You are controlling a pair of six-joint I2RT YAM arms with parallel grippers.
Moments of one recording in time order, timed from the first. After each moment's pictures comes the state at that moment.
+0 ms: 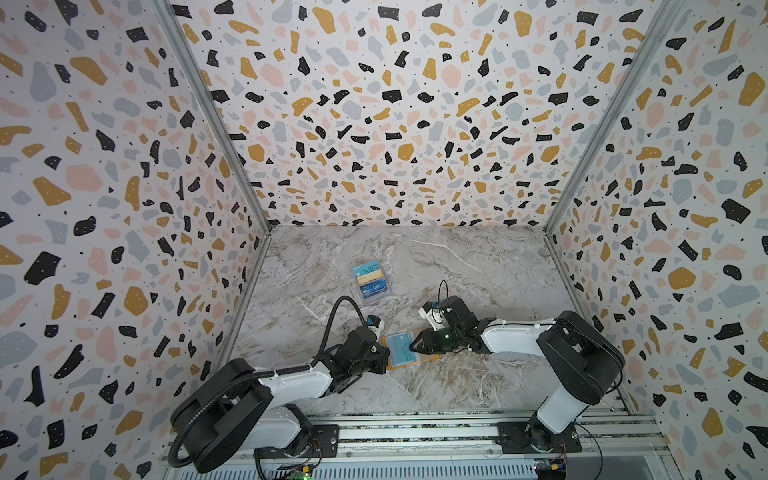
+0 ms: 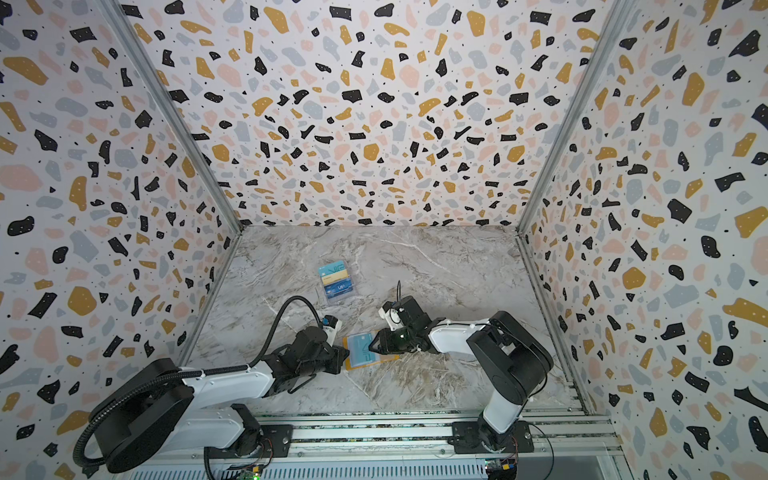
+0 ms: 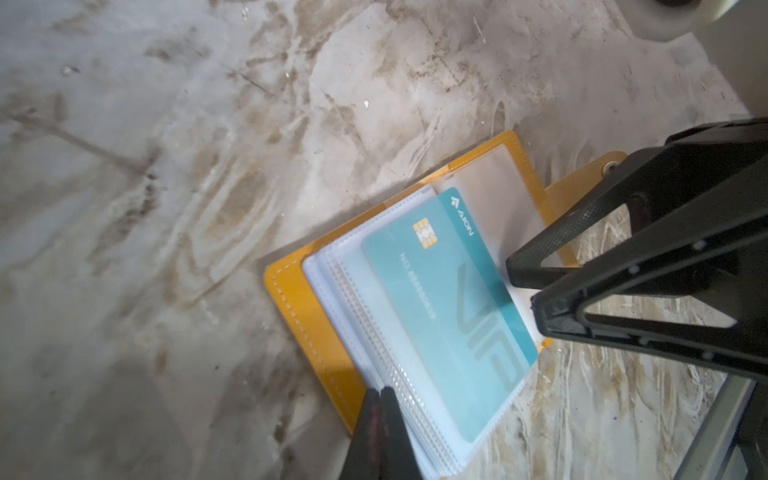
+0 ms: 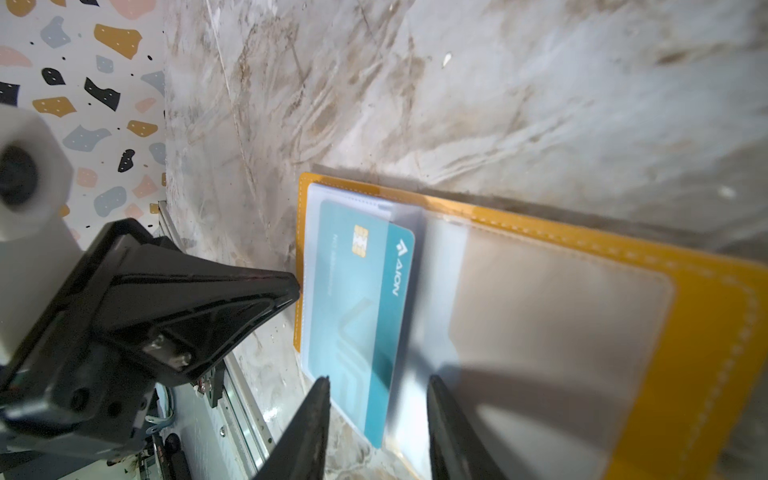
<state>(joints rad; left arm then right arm) -0.75 1.31 0.33 0.20 0.10 -0.56 0.71 1.68 0.72 0.08 -0.60 0.61</state>
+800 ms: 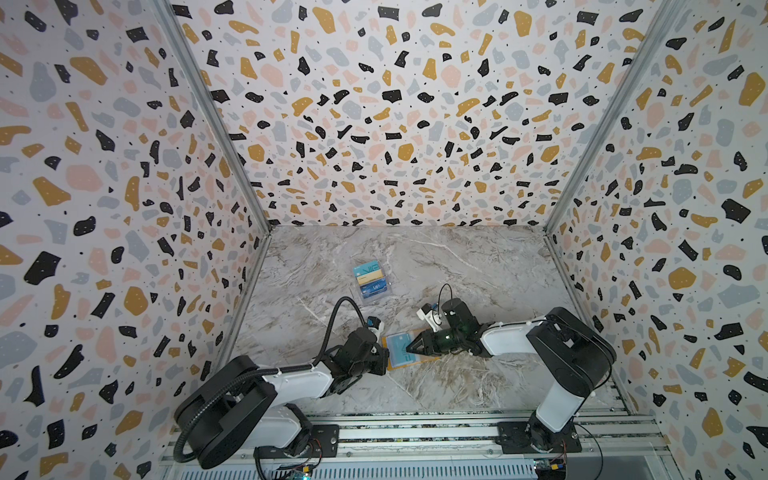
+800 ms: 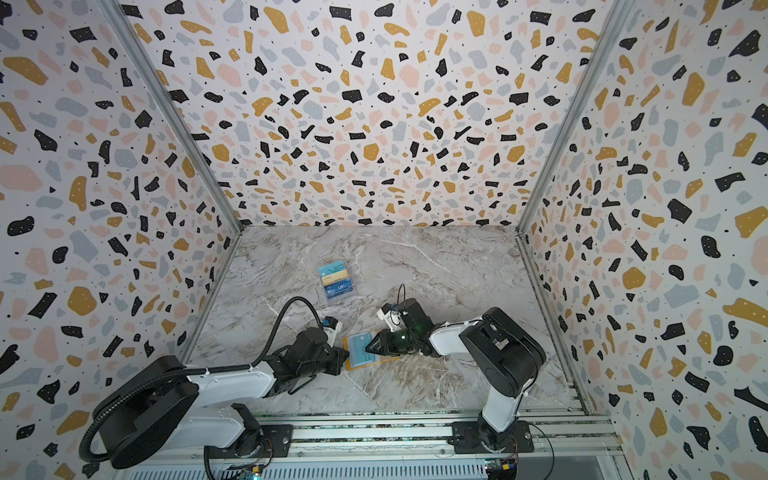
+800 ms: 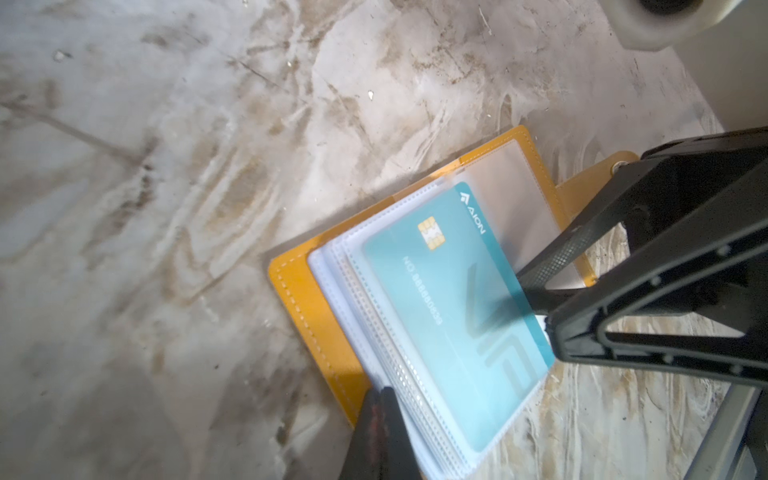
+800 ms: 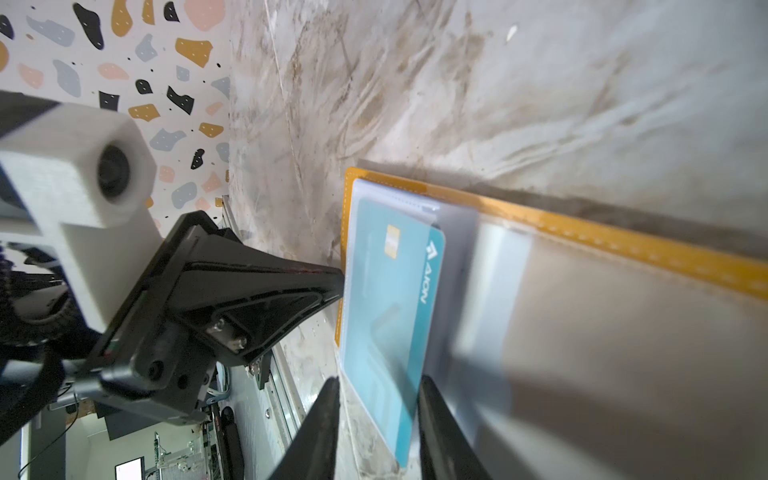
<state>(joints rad) -0.75 1.32 0.31 0.23 0.10 -0.56 0.69 1.73 0.65 0.32 -0.75 0.72</state>
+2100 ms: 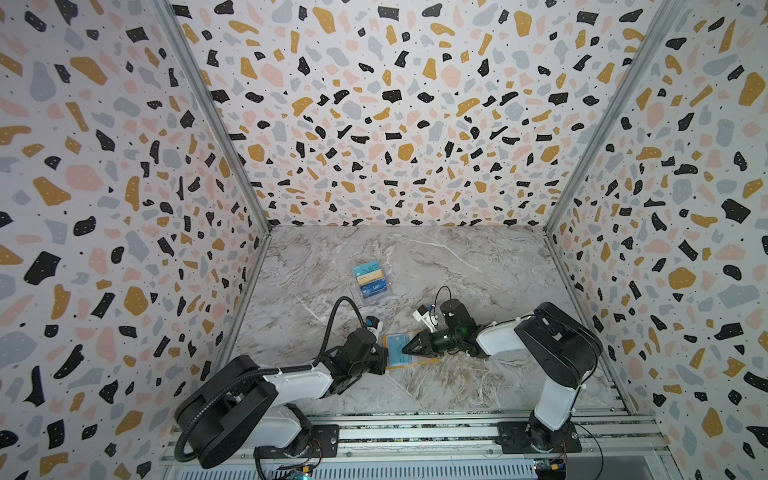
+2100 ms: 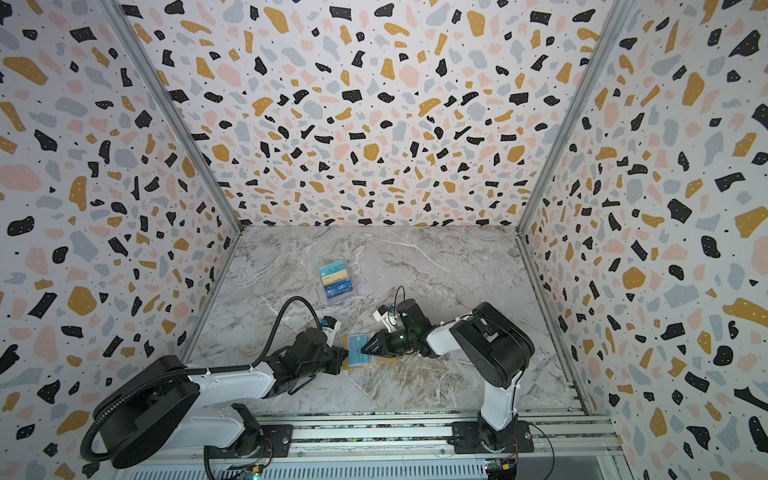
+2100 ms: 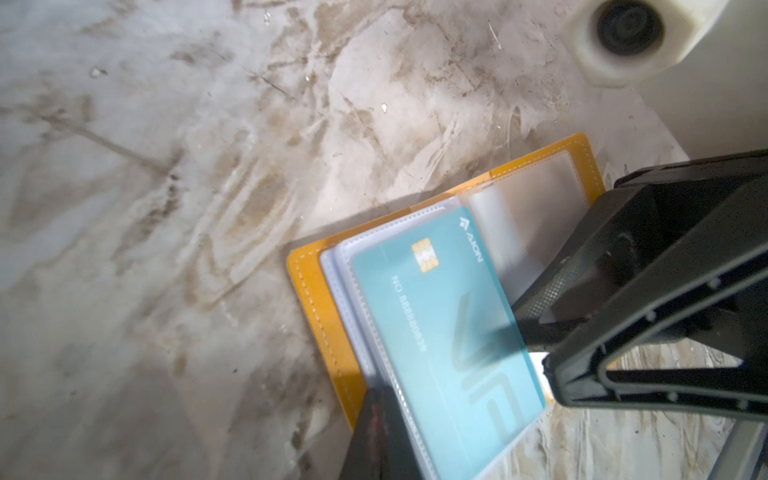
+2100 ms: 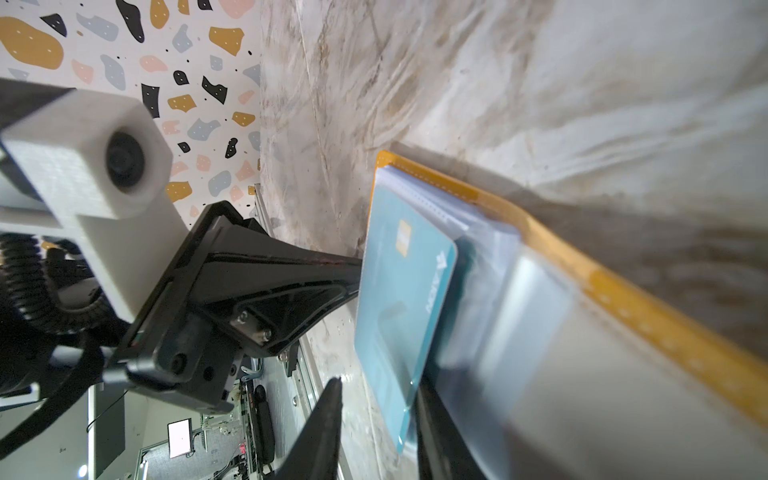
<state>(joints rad) -0.75 1.32 0.30 0.25 0.07 -0.56 0.71 1.81 0.68 0.39 -0.83 0.76</state>
